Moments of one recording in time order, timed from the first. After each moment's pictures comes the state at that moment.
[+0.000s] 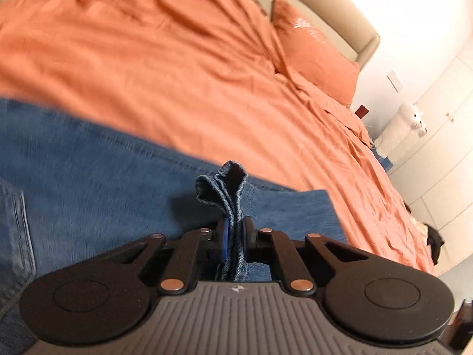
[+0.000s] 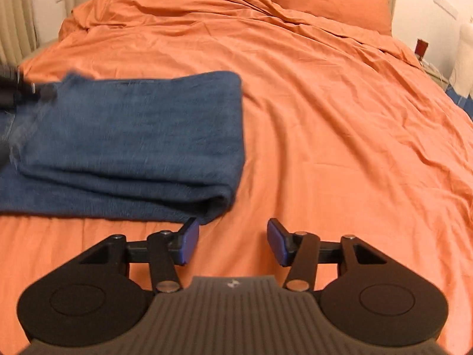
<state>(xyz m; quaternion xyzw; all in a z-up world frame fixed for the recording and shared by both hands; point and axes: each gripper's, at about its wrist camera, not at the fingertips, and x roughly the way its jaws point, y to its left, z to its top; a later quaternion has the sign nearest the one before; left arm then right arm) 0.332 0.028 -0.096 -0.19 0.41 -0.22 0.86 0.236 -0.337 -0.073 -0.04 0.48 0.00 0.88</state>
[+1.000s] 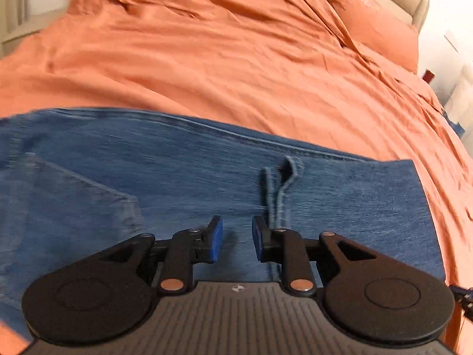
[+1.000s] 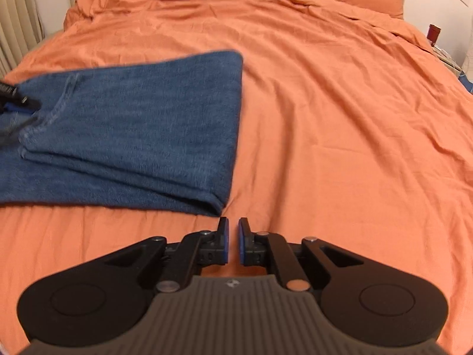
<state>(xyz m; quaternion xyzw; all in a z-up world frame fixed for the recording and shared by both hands) 0.322 0.061 -0.101 -0.06 0.46 -0.08 0.88 0.249 -0.350 -0.076 -0.01 0.51 0.03 0.86</state>
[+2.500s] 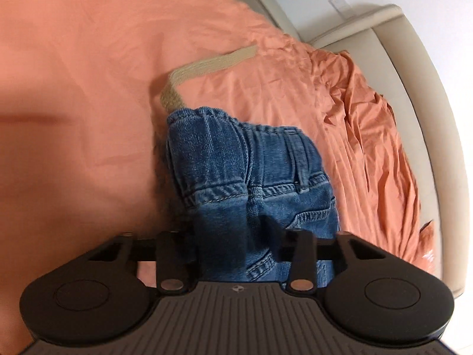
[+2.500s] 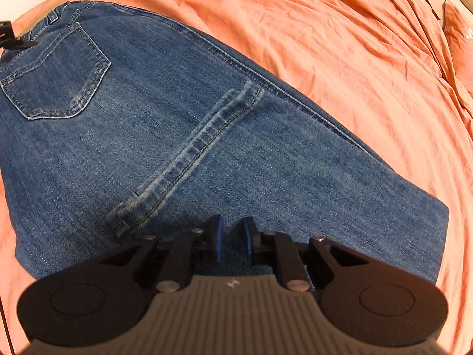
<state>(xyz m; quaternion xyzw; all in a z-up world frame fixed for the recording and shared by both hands) 0.258 0.311 -0.159 -0.49 0.30 0.16 0.80 0.368 -0.119 -0.093 -0.20 0.54 0.21 0.79</state>
